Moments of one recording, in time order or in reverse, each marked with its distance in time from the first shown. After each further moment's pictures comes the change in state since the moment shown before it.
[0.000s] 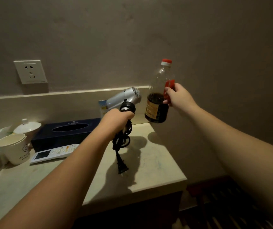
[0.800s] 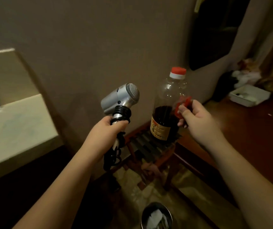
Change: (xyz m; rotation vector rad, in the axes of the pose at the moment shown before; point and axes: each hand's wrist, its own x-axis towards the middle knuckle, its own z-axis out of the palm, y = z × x) left_hand -0.228 0.079 0.297 -0.145 -0.481 0.111; right_hand -0.331 0.148 -0.330 -0.113 0.358 0.302
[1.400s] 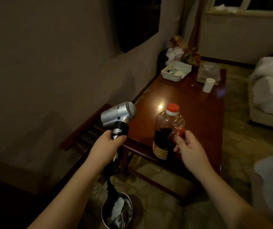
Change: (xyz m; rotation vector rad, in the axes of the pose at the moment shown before) left_hand 0.008 0.011 0.253 0.229 -0.366 0.009; right_hand -0.092 0.163 -0.173 -0.091 0.249 0.377
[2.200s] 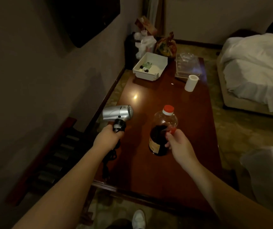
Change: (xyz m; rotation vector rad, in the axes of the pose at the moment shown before) left_hand 0.365 0.040 0.121 0.280 -0.275 0.078; right_hand 0.270 0.083 0.002 0.077 0.174 0.270
